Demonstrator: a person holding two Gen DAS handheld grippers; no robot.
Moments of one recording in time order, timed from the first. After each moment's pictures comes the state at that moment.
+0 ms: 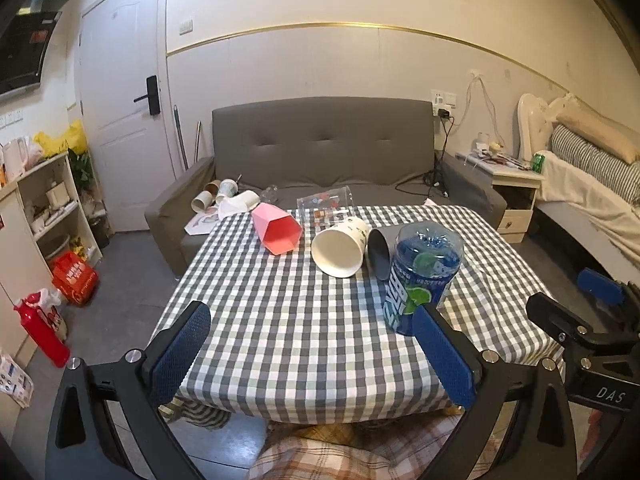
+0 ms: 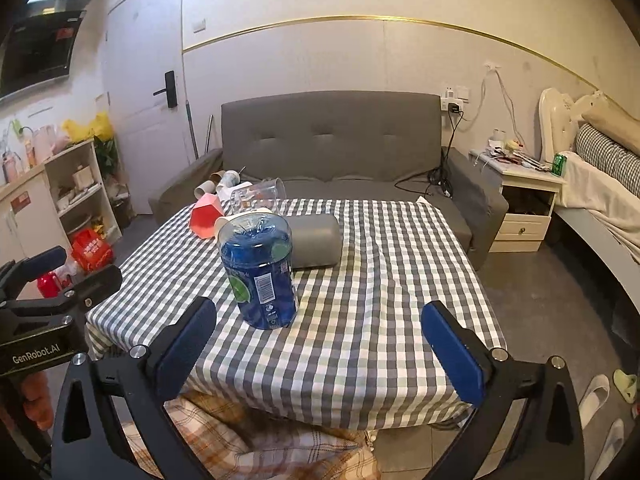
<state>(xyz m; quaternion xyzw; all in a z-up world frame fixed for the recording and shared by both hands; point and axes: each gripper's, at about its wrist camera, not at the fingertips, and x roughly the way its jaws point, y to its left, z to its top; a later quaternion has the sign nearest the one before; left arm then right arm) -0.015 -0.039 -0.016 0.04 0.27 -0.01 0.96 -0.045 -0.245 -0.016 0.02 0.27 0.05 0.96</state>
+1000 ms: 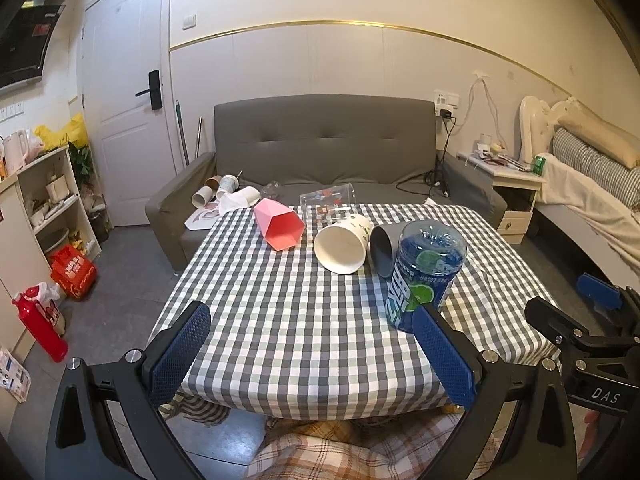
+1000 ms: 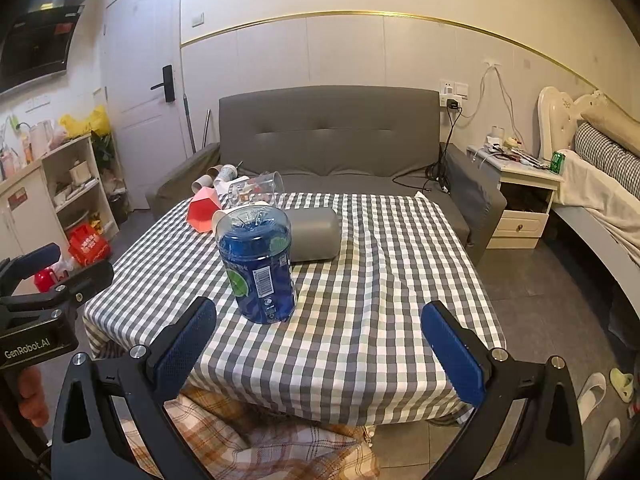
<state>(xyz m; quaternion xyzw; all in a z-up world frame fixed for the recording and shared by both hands) -0.017 -0.032 -0.017 0.02 0.27 -0.02 0.96 -0.043 -0.243 -0.021 0.02 0.28 0.04 0.96</state>
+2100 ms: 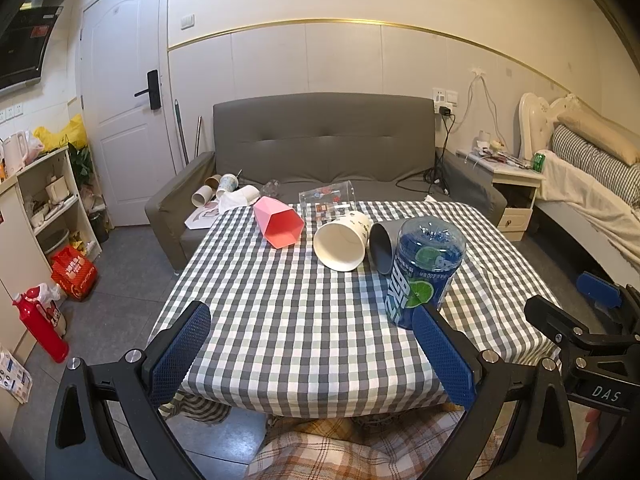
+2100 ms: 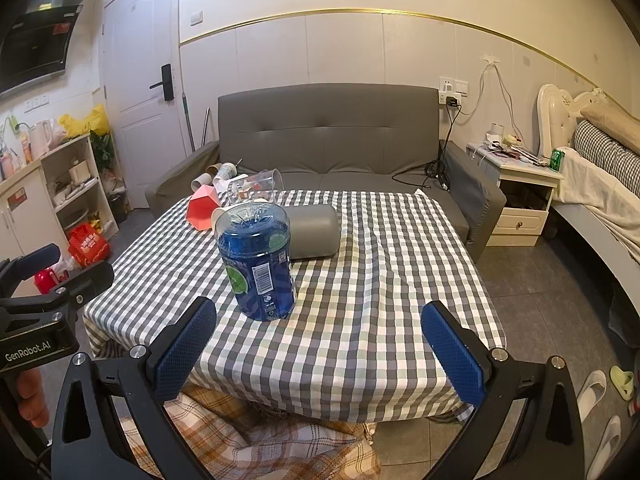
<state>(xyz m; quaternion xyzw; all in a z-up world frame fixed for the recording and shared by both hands) -0.016 -0.033 -0.017 0.03 0.28 -0.02 0.96 -0.044 -0.243 -0.023 0.02 0.28 0.04 0.96</state>
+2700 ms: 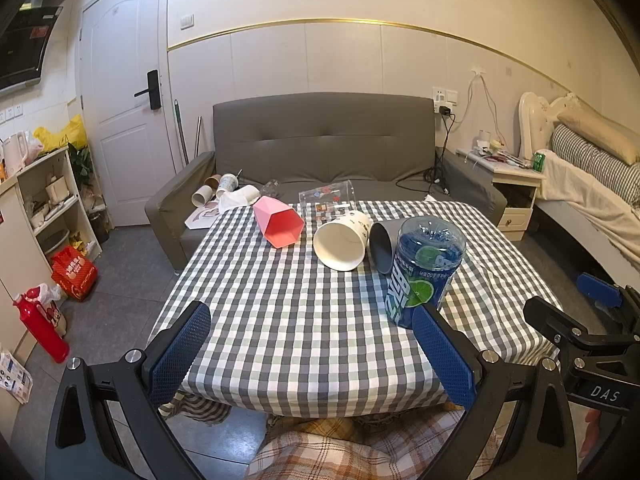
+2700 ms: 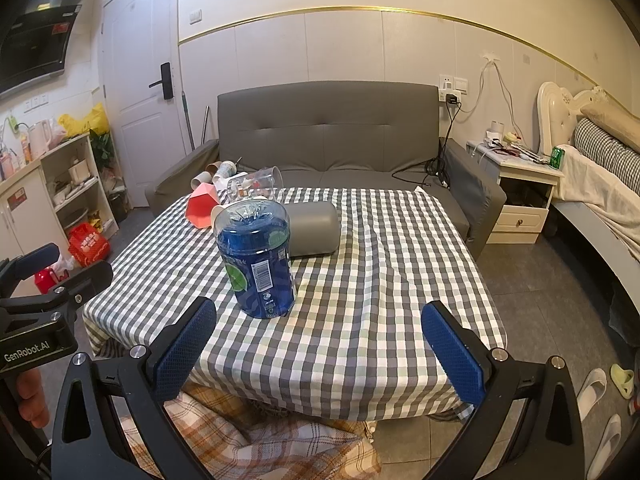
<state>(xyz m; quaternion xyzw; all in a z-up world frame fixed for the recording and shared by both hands) -0.015 -0.033 -0.017 0.03 0.28 -0.02 0.96 -0.043 -0.243 -0.024 0.02 0.29 0.04 0.96</state>
